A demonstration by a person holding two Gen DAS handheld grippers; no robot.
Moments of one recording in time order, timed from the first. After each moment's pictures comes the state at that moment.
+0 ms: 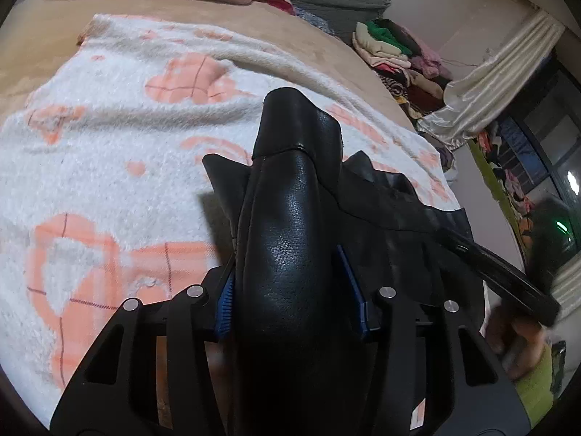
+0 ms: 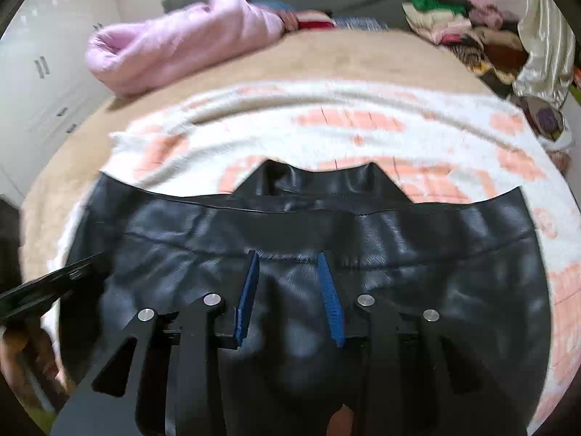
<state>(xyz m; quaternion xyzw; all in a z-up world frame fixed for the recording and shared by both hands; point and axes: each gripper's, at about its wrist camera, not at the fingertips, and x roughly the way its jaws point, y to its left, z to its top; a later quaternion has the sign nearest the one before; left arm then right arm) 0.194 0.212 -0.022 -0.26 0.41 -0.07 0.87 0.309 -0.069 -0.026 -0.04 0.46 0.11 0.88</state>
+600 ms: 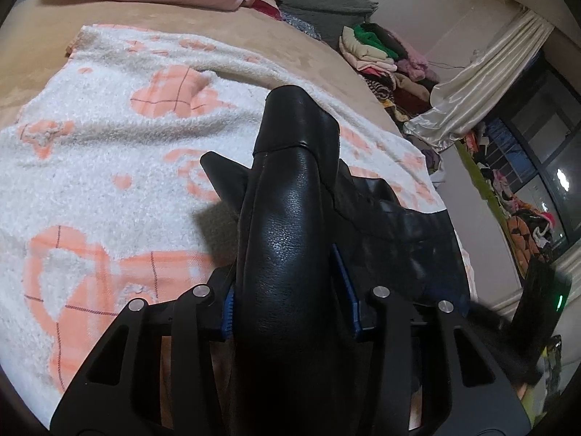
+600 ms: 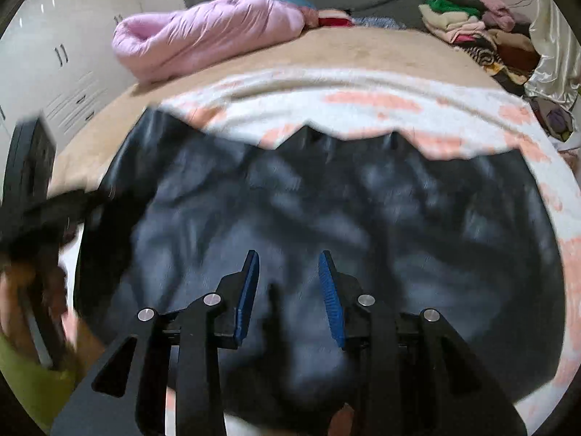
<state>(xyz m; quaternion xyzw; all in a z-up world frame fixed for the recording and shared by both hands) 0.197 0.208 -0.012 -0.27 0.40 -0.09 0.87 0.229 -0.059 -0.035 -0.05 0.46 0.15 0.88</state>
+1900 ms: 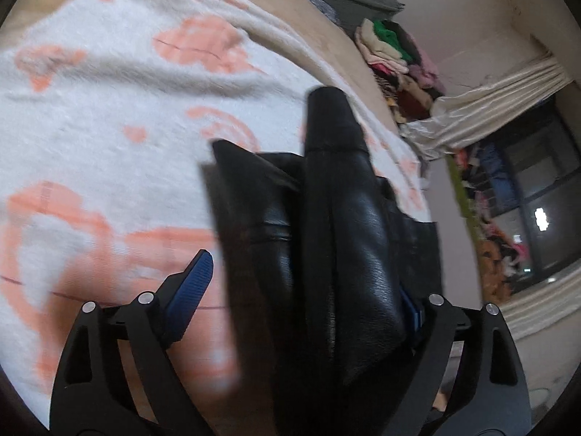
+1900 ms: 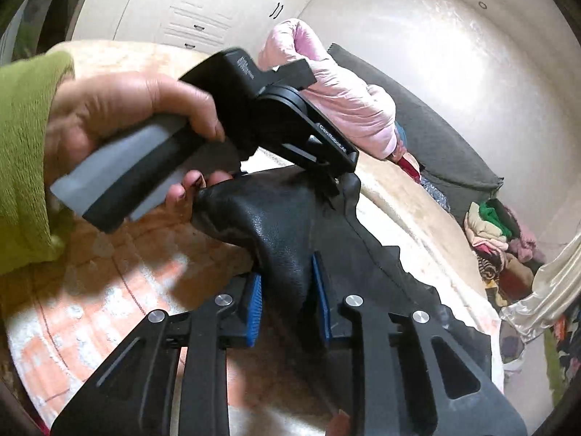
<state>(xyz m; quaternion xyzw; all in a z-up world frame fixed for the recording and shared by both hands) 0.208 0.238 -0.044 -0.37 0.44 -0.12 0.81 0.103 0.063 -0.042 -0.37 0.20 0.26 0.87</state>
